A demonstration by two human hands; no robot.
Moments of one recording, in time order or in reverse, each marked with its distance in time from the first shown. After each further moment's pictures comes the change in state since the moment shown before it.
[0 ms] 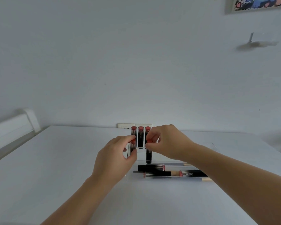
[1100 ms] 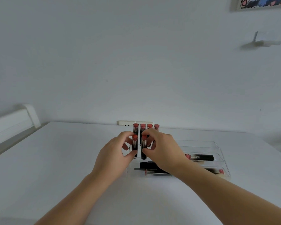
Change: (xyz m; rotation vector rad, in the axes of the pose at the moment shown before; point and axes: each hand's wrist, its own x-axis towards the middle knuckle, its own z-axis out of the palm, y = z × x) left_hand -0.002 -0.017 0.006 -0.144 -0.096 -0.077; right_hand -0.009 0.003 0.049 -0.001 0.178 -0.029
